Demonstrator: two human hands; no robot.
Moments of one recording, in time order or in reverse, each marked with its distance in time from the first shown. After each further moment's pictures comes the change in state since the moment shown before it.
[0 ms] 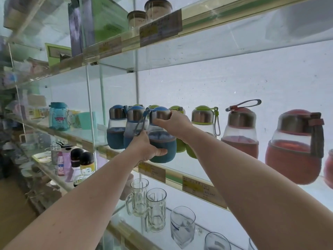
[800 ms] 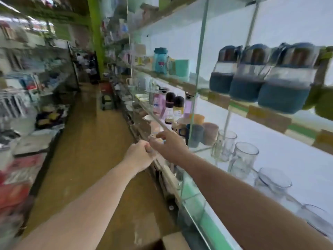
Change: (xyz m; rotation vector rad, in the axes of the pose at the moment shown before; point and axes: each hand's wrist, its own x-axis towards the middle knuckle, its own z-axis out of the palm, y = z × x) left_hand -0.215 -0.194 -0.082 0.105 0.267 -0.616; right_hand -0.174 -0.094 0.233 0.129 -0.667 -0.249
